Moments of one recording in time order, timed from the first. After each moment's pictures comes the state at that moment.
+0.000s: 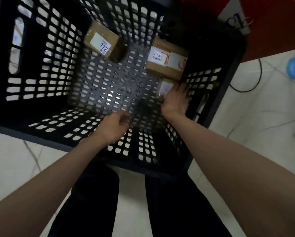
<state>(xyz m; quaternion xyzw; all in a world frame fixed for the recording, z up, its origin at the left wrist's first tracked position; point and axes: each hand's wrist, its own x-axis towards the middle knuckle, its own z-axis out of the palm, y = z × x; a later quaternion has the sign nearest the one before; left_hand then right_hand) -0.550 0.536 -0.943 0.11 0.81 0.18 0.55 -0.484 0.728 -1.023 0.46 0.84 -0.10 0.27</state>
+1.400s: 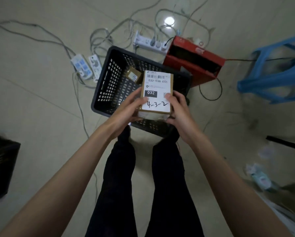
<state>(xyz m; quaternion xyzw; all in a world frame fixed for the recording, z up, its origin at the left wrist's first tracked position) -0.570 0.548 -0.518 -0.06 0.65 0.50 0.57 -0.460 0.700 -0.538 0.47 0.47 -0.74 0.11</state>
